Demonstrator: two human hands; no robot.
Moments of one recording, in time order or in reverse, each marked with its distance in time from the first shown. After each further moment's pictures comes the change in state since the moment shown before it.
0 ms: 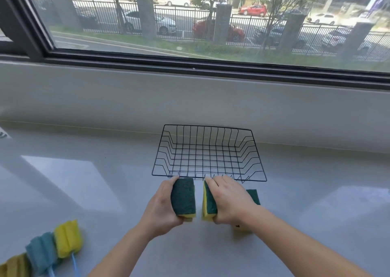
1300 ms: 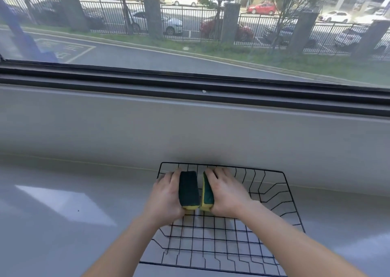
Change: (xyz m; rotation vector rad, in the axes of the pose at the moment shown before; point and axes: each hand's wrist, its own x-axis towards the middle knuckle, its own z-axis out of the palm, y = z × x) left_hand 0.246 -0.067 -0.015 0.437 0.061 0.112; right_hand 0.235 0.099 0.007 0.099 0.056 0.080
